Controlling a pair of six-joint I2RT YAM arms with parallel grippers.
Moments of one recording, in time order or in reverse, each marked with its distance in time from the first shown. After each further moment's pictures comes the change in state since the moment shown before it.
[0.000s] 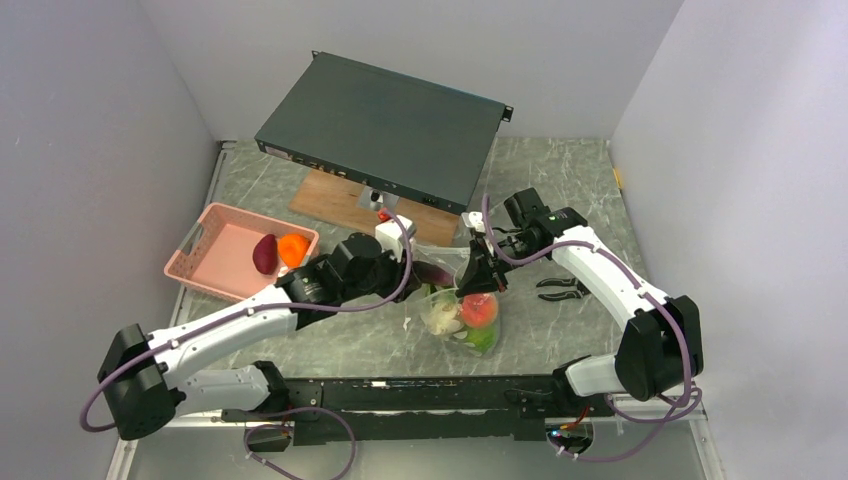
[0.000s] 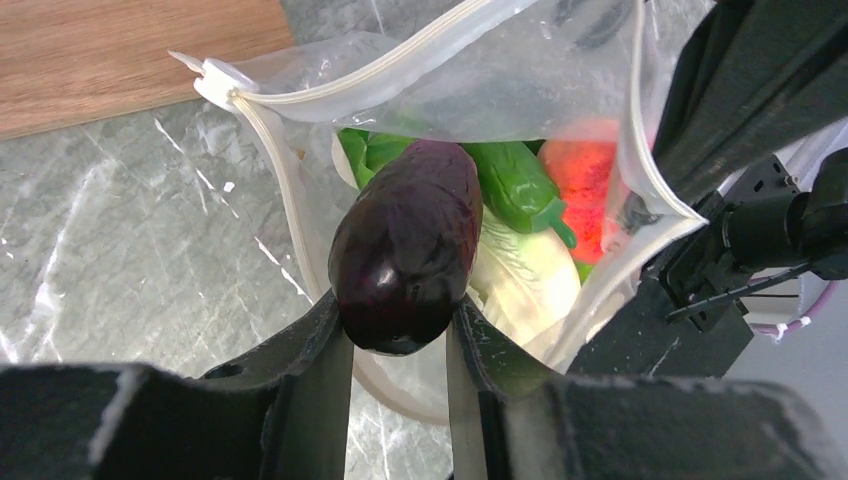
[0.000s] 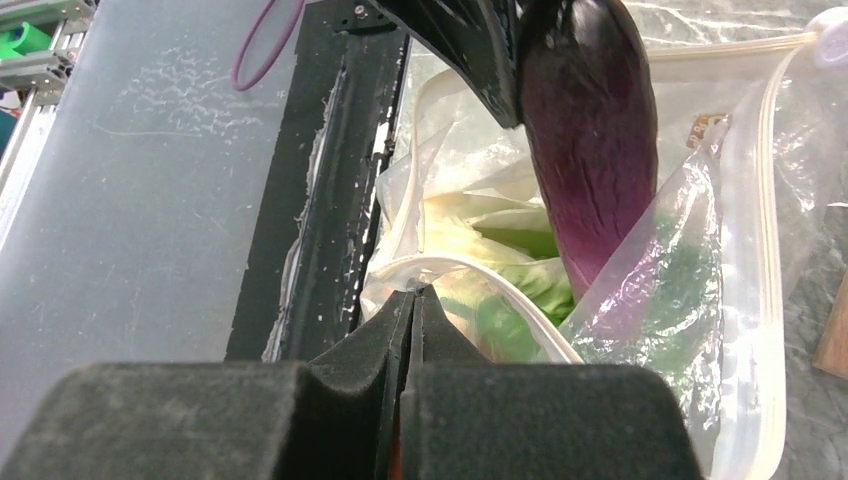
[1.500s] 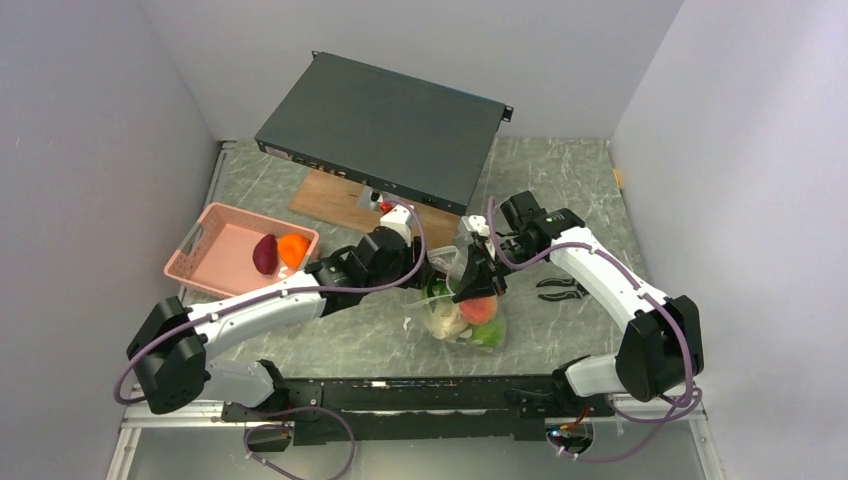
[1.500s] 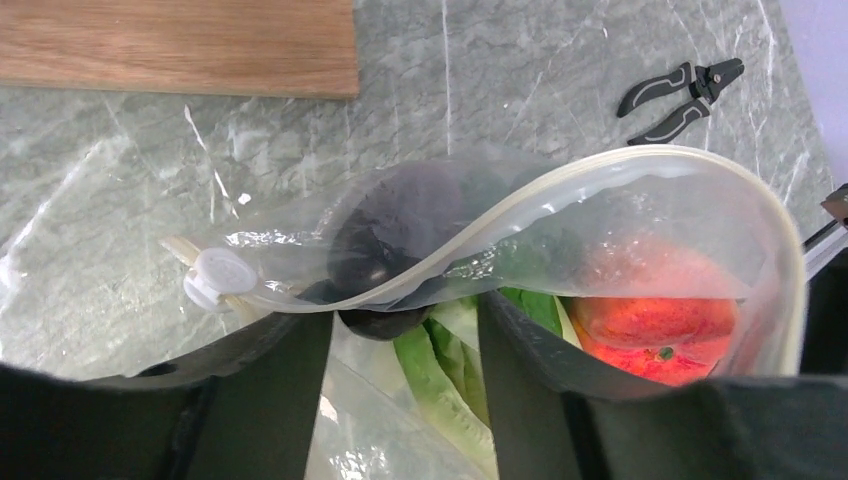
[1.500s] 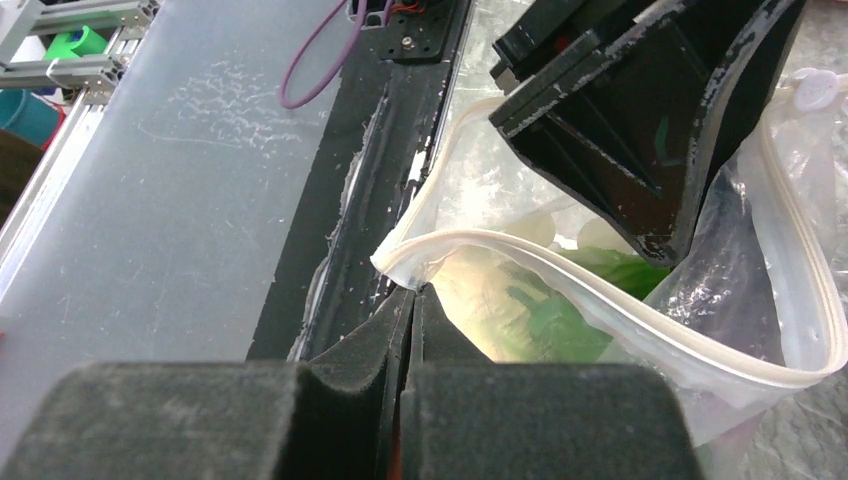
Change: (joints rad) left arm -0.005 0.168 0.072 0.039 -0.179 -0.232; right arm 0.031 -0.002 -0.001 -0.040 -0.084 -0.068
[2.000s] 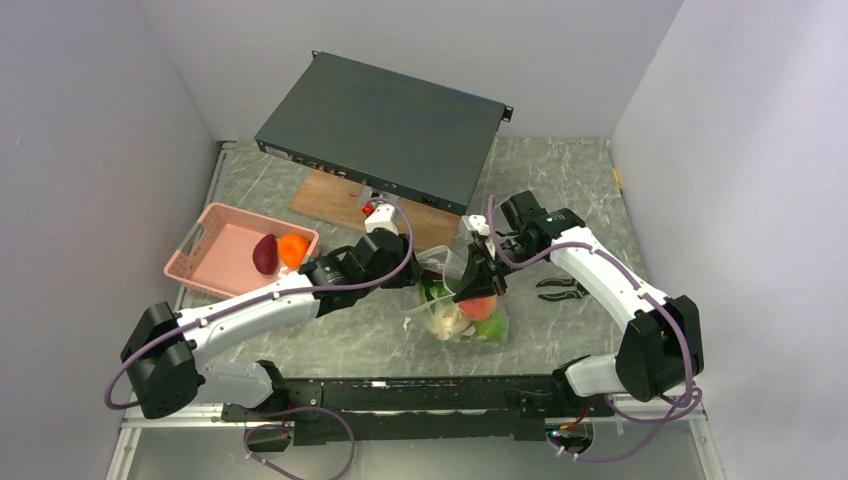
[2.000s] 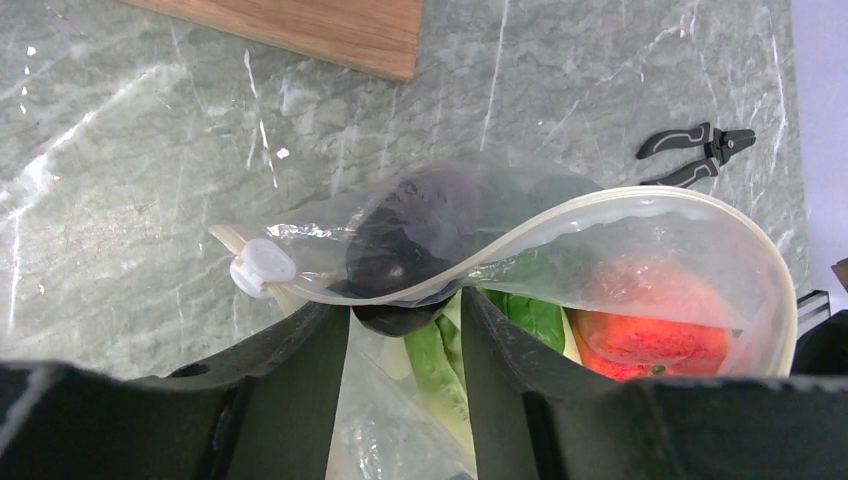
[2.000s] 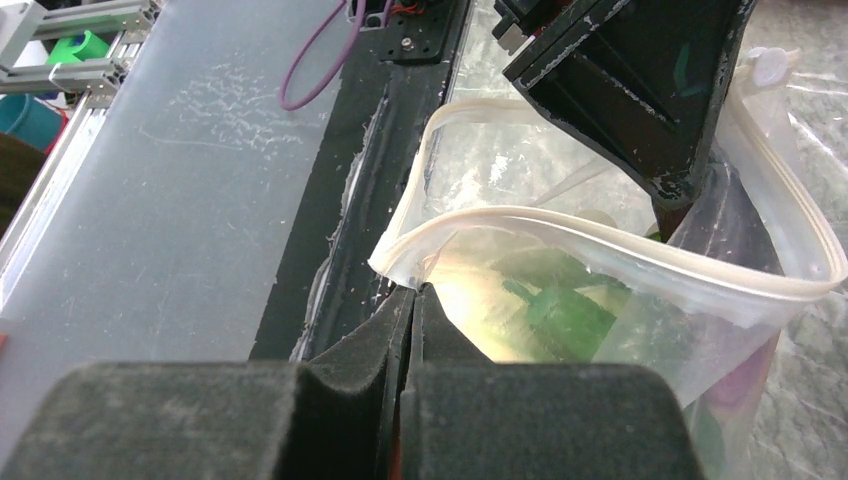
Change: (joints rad) left arm -0.008 -0.034 0.023 -0.141 -0.104 -0.209; right arm -0.005 0.000 0.000 0.002 -0.001 0.010
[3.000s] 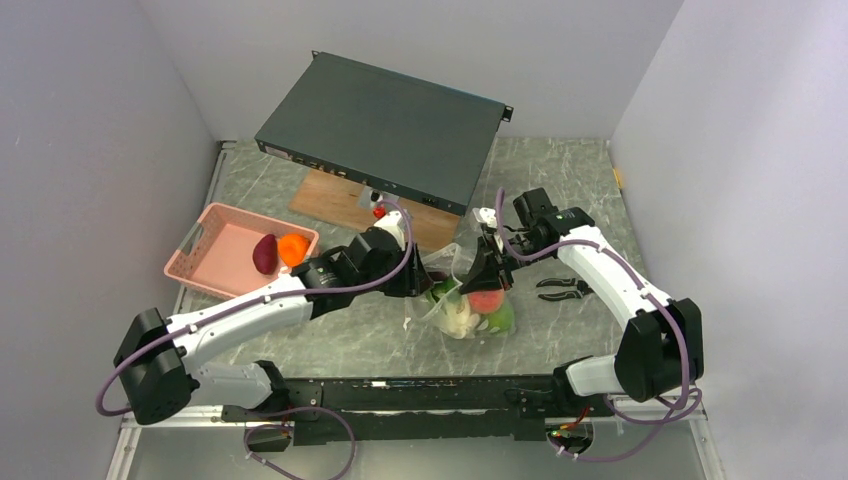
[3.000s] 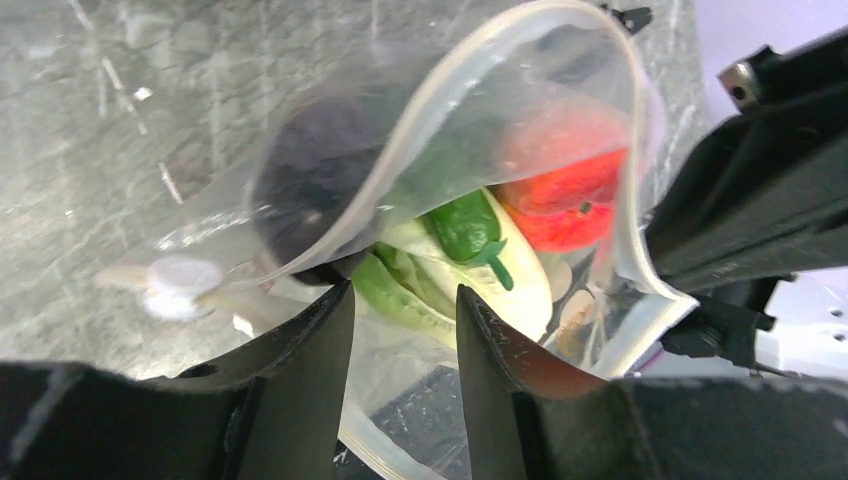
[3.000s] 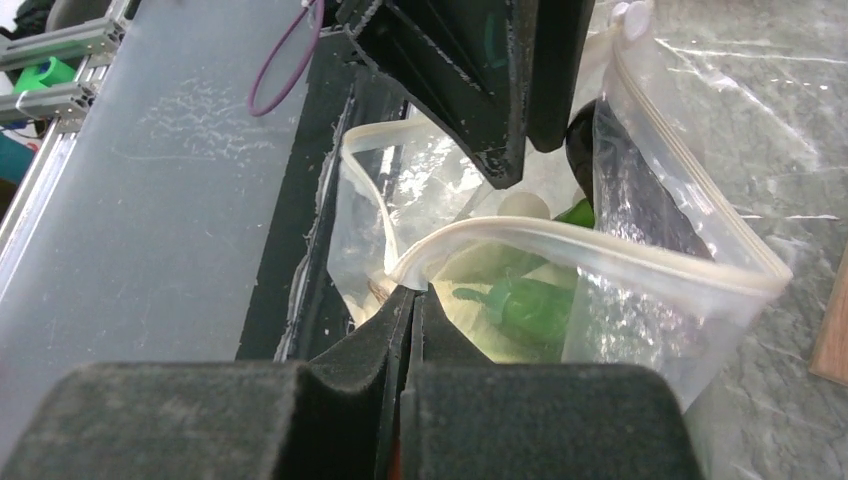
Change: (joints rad) left arm 0.006 -0.043 -0.008 0.023 0.288 0.041; right arm -0.078 -0.007 -0.009 0.012 0.012 0.016
